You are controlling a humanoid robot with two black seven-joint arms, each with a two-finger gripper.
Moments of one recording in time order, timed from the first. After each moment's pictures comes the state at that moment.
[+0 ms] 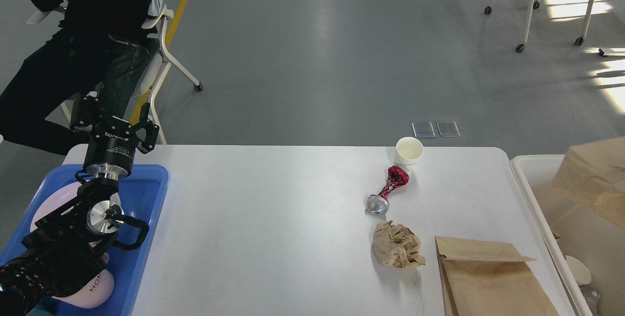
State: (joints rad) left arm -0.67 0.29 -0.60 -0.44 -0.20 -0.47 -0.71; right arm 1.18 -0.79 -0.87 0.58 0.05 0.12 -0.20
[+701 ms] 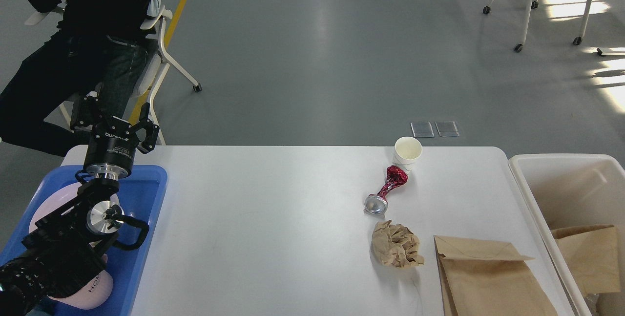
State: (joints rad) left arm -0.67 0.29 -0.60 -0.44 -0.20 -0.47 -0.71; right arm 1.00 -0.68 -0.86 0.38 0.06 0.07 -0.20
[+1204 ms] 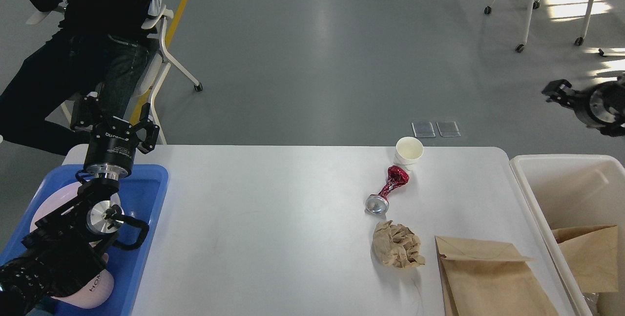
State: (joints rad) left arm -0.67 0.29 -0.60 -0.44 -0.20 -0.47 -0.71; right arm 1.44 -0.42 -1.04 0.41 0.06 0.42 -0.19
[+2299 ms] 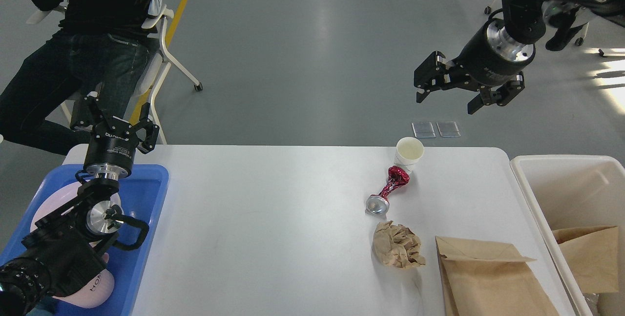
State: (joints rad) left arm -0.67 0.29 -0.60 -0.44 -0.20 -0.47 -0.71; right arm 1.96 -0.29 -1.09 0.96 0.06 0.80 -0.19
